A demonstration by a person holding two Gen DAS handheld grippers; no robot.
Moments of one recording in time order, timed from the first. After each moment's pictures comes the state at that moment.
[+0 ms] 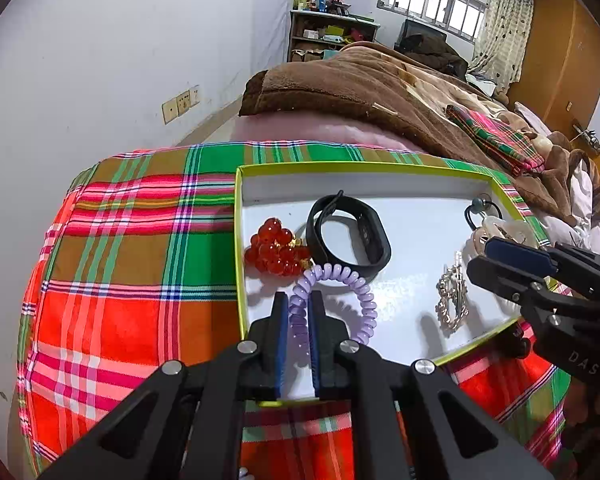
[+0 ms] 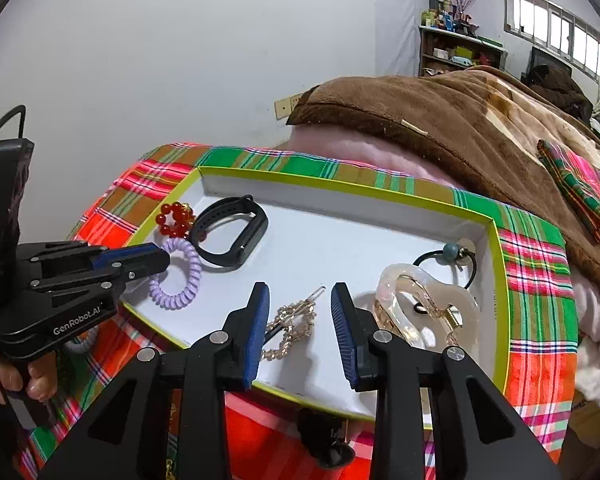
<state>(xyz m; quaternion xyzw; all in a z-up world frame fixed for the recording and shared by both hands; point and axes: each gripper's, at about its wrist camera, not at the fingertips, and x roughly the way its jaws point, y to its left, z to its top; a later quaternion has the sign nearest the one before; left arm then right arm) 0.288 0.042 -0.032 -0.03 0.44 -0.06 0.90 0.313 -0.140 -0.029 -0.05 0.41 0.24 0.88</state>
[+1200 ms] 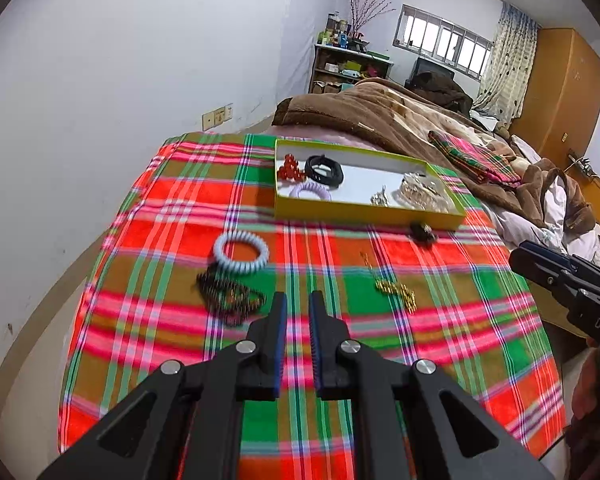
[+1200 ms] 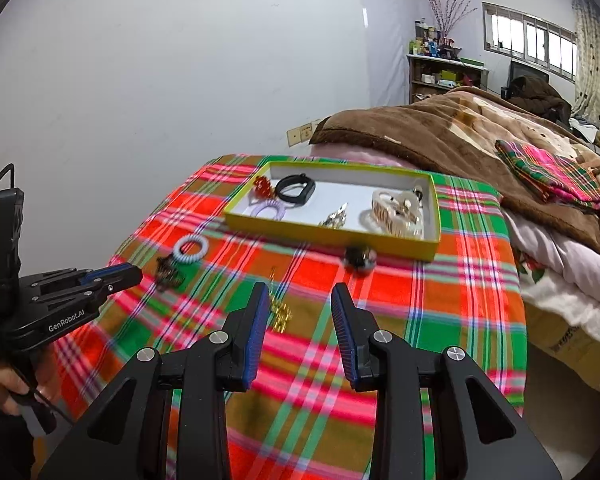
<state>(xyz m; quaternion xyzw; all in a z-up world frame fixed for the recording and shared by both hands) 0.085 0.043 0.015 -0.07 0.39 -0.01 0.92 0.119 -0.193 0.028 -0.03 0.36 0.24 0.90</state>
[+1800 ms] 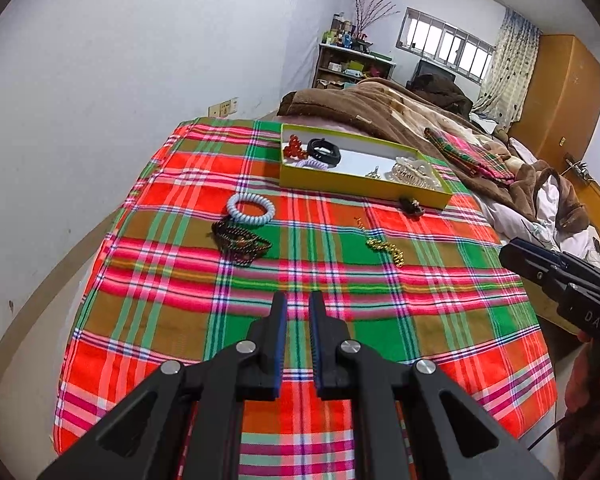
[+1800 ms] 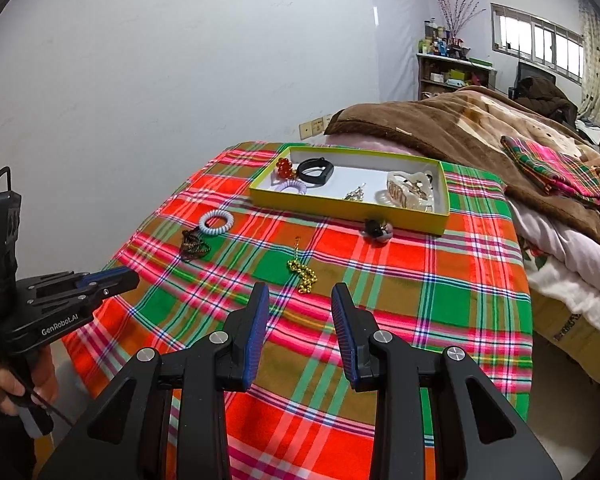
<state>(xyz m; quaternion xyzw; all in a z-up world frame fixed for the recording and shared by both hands) 0.035 0.046 0.009 -0.09 0.39 -0.01 0.92 0.087 -0.189 0.022 -0.04 0.36 0.26 0.90</state>
